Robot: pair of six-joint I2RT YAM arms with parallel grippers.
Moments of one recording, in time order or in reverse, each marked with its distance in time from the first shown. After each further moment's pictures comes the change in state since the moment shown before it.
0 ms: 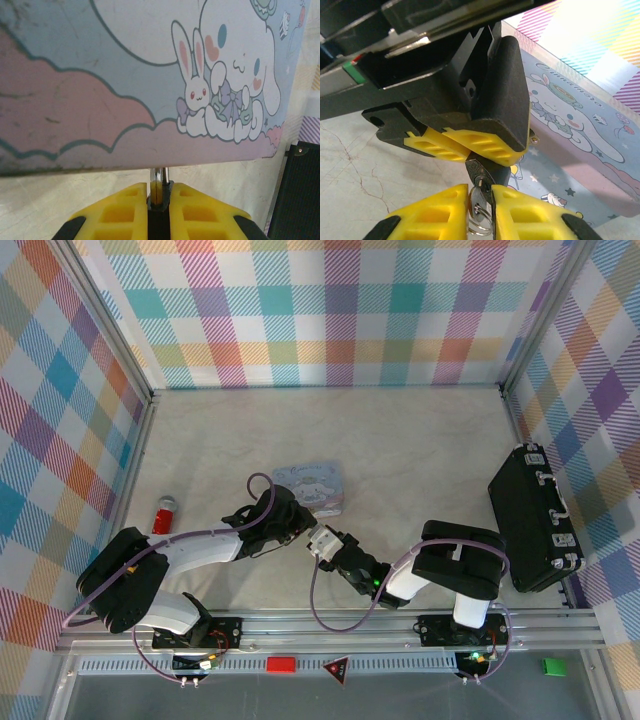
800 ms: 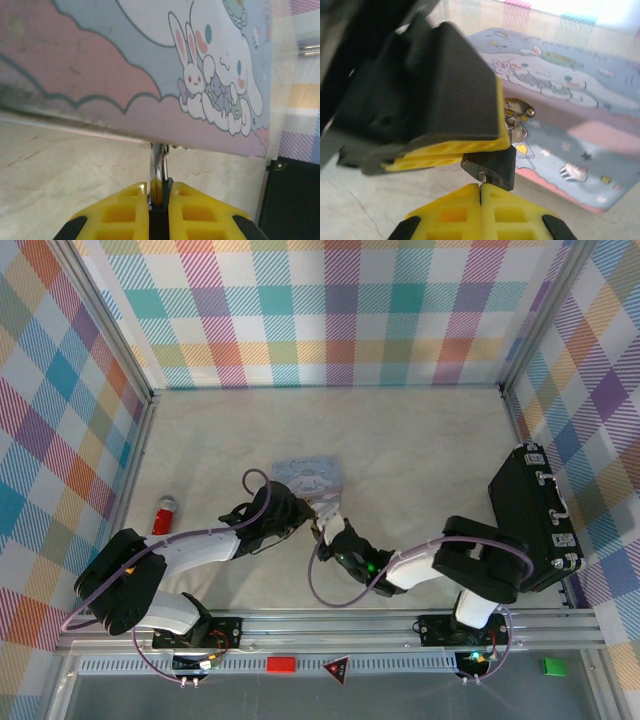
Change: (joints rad) left arm 0.027 -0.011 0.000 0.065 -0.031 -0.001; right arm -0.083 -0.132 0.106 -0.338 -0.091 0.483
